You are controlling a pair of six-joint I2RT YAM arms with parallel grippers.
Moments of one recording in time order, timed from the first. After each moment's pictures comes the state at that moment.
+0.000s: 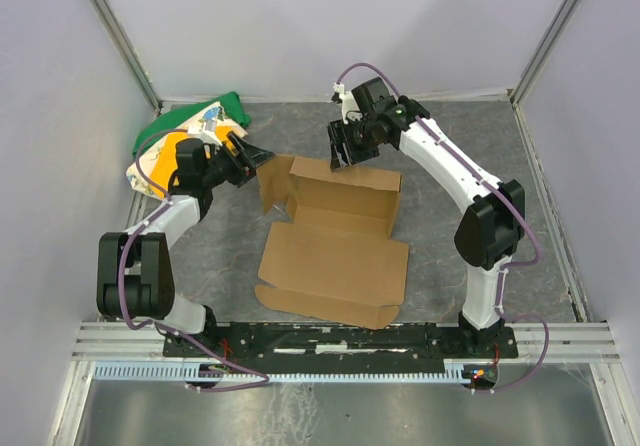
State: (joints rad) left arm -0.02 1.48 0.81 0.30 0.59 -0.82; right arm 0.54 1.95 1.90 -0.88 -0.26 0.15
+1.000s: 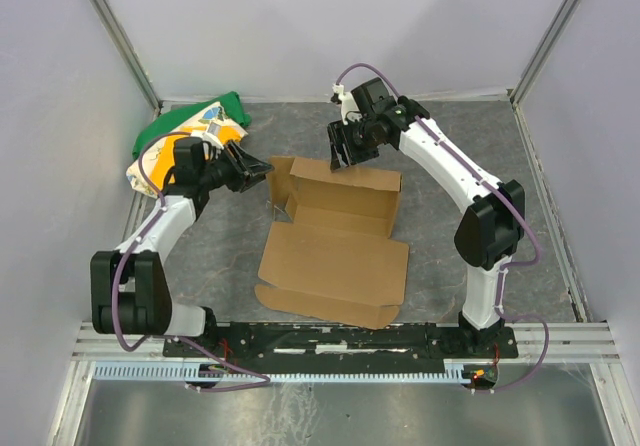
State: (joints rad) left arm -0.03 1.39 0.86 0.02 0.66 -0.82; right arm 0.54 1.95 1.90 -0.88 -0.27 0.15
